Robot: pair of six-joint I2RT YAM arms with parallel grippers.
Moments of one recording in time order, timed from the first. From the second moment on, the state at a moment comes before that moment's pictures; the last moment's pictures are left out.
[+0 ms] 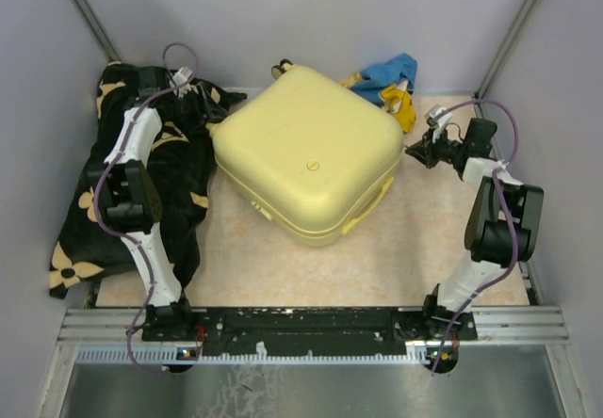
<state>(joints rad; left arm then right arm) 0.09 2.05 1.82 -0.59 0.66 -0.36 -0.26 1.71 1.03 0.08 -0.98 -0.55</state>
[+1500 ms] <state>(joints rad) 0.04 2.23 2.07 -0.50 0.73 -0.04 -0.06 1.48 0.87 -0.09 -1.08 -0.46</state>
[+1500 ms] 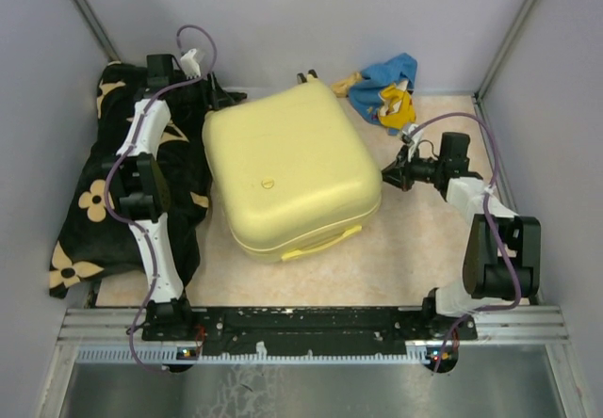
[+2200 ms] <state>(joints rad) -0.06 2.26 2.09 -0.34 0.64 -0.10 -0.13 1.24 0.82 -0.08 -0.86 -0.52</state>
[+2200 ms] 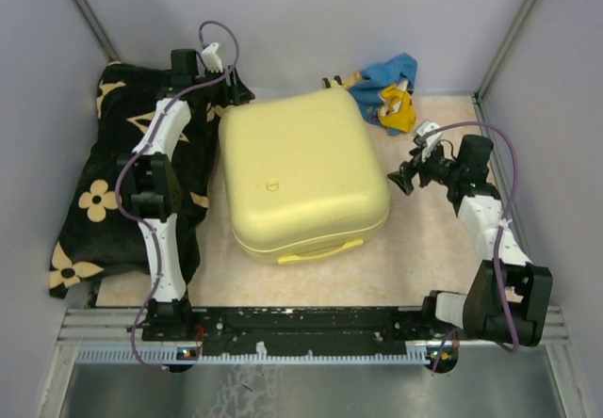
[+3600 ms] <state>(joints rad) 0.04 1.69 1.38 -0.59 0.70 0.44 -0.04 1.42 0.95 -0.33 -0.74 -0.65</state>
